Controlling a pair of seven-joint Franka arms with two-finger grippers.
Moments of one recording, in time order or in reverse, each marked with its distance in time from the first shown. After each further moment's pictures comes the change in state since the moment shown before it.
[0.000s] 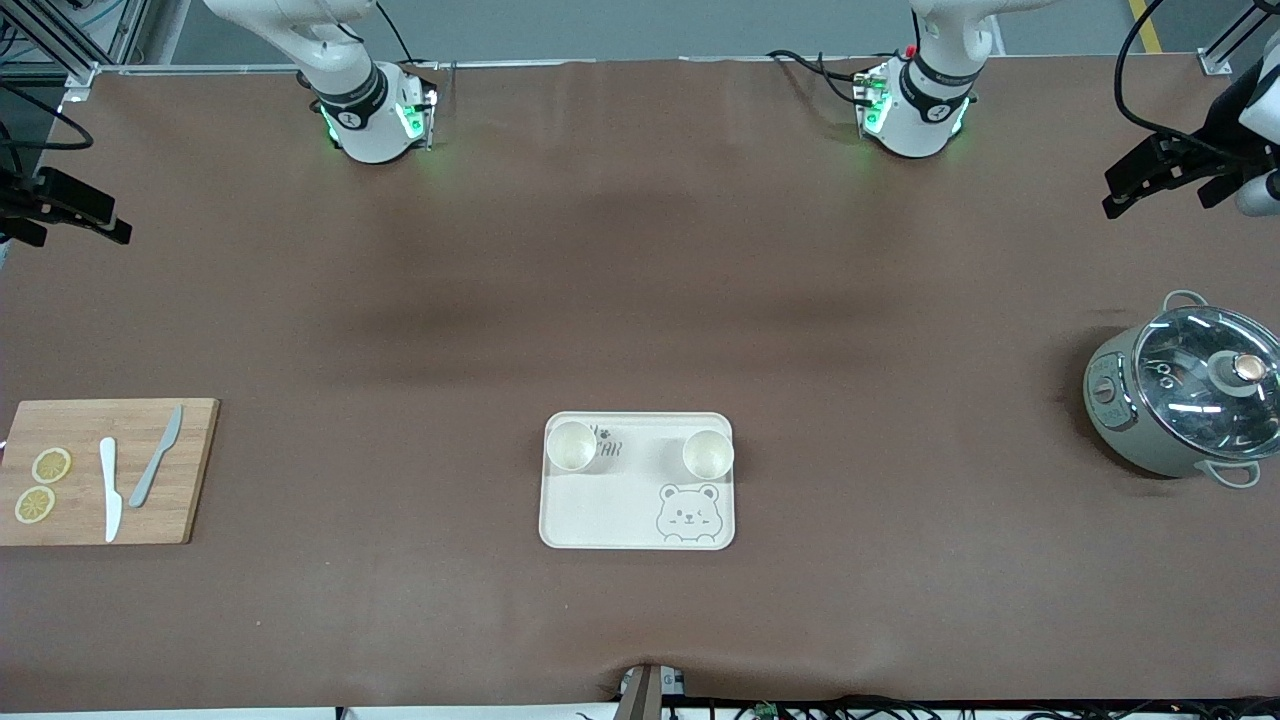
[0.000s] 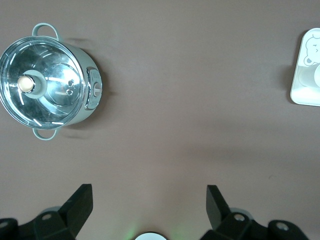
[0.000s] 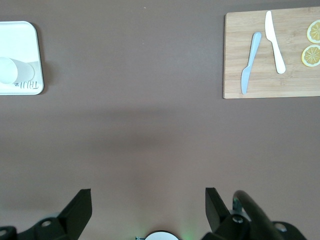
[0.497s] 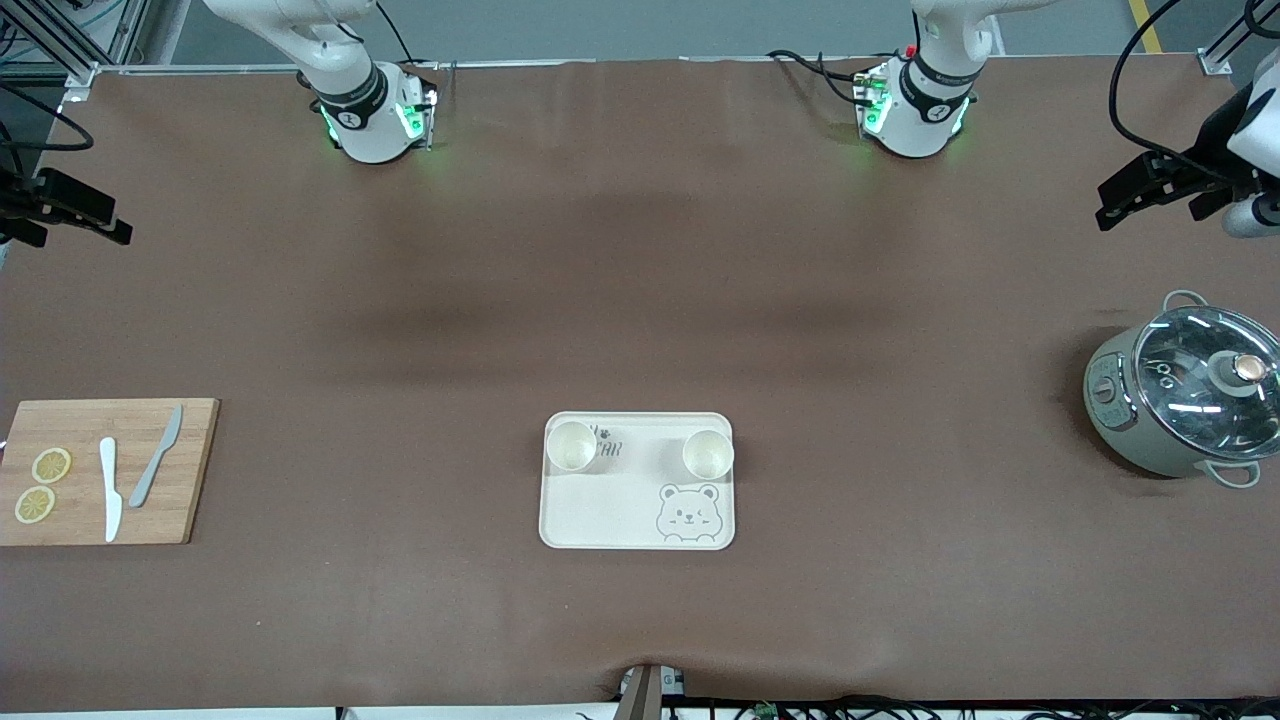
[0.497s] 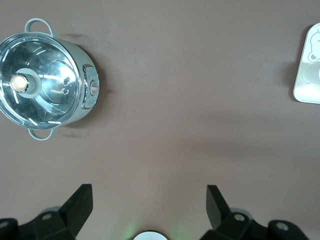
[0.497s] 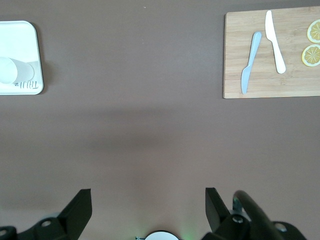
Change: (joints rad) left arm 0.000 0.046 0.000 0.016 0.000 0.000 0.001; right arm 0.000 0.002 0.000 0.000 0.000 0.000 0.000
